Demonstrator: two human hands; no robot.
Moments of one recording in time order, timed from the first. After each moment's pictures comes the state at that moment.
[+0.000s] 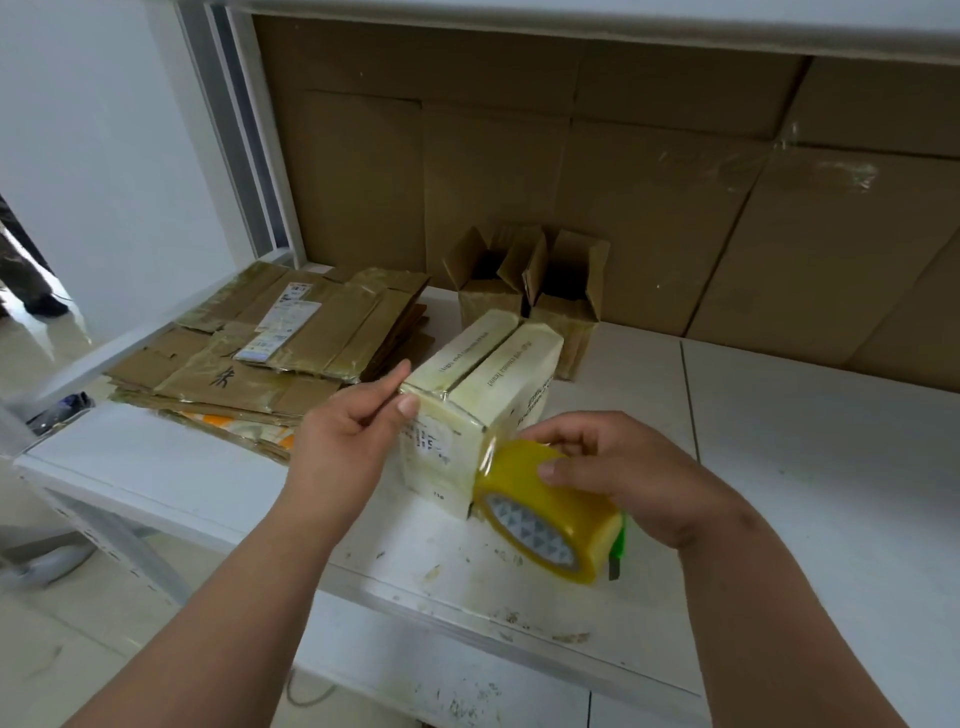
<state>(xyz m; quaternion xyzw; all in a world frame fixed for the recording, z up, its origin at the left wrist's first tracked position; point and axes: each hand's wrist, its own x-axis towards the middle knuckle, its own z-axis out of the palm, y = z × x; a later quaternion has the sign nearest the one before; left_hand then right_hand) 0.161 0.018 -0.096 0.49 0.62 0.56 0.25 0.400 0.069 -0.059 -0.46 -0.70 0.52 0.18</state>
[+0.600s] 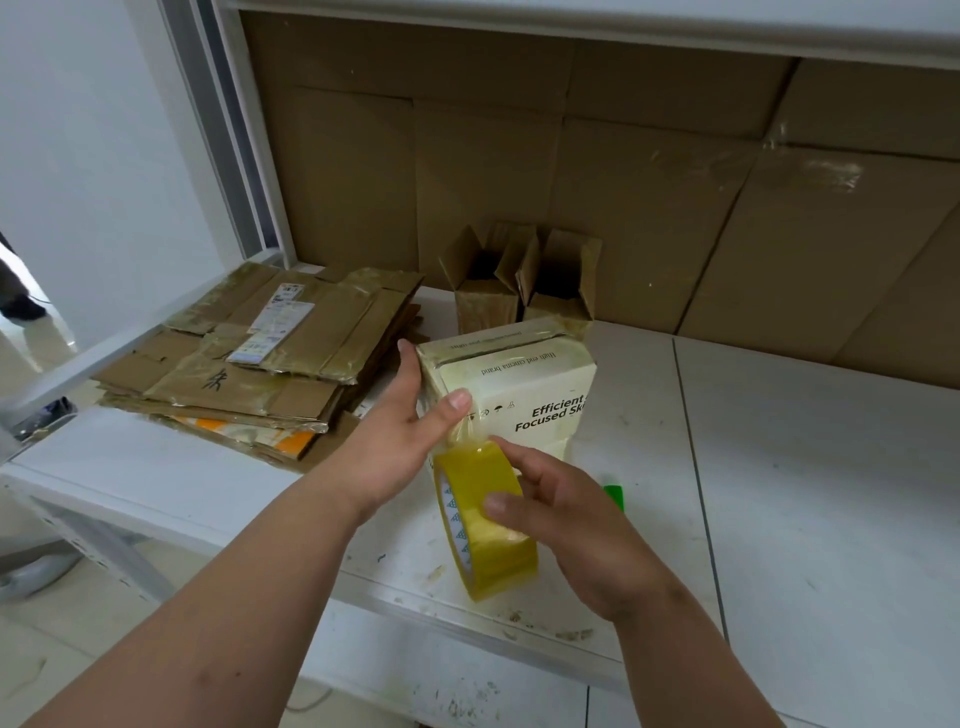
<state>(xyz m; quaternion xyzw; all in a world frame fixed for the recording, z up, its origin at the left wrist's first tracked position) 0.174 0.040 -0.084 0.55 0.60 0.42 0.40 0.366 0.032 -0.107 -0.39 -0.61 0.62 0.31</state>
